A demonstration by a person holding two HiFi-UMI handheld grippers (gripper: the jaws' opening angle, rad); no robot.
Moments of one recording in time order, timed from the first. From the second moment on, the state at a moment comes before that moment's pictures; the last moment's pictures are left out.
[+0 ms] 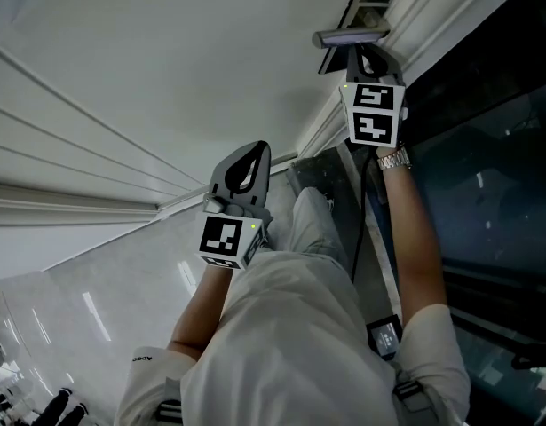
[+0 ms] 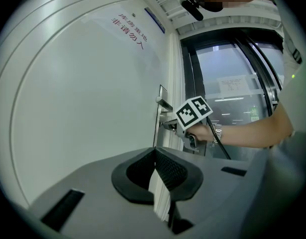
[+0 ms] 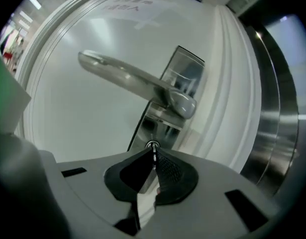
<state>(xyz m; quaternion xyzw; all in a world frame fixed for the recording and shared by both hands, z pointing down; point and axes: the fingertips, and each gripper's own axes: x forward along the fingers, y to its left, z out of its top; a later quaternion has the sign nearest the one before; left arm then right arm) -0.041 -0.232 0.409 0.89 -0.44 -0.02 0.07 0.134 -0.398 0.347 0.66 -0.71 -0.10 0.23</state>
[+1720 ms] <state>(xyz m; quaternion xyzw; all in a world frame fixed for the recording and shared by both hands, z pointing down) 0.005 -0.240 0.367 0.87 -0.50 0.02 0.00 0.152 -0.403 0.359 0.44 -0.69 0.47 -0.34</state>
